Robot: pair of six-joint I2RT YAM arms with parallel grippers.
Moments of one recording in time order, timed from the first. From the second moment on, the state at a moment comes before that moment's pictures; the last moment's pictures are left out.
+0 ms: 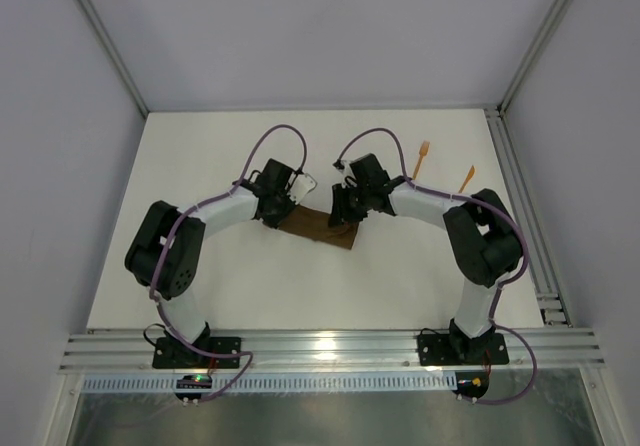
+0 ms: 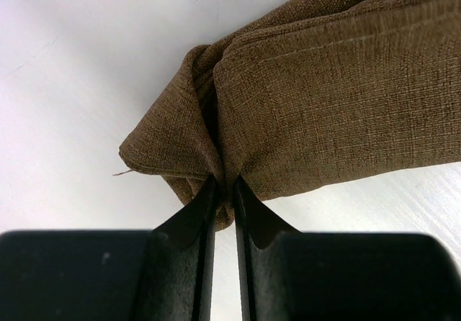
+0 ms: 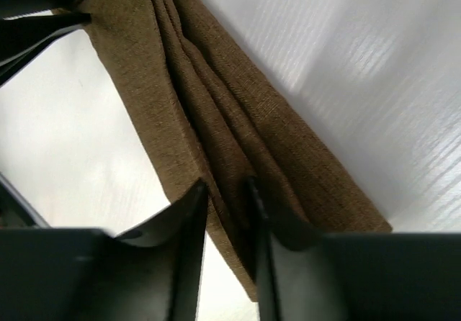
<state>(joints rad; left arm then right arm) -0.52 1.77 1.09 -0.39 -0.04 0.36 0.56 1.84 1.13 -0.21 -0.38 0.34</state>
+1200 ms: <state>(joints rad) -0.45 1.71 1.23 -0.53 0.06 0.36 0.50 1.97 1.25 -0.27 -0.33 0.39</state>
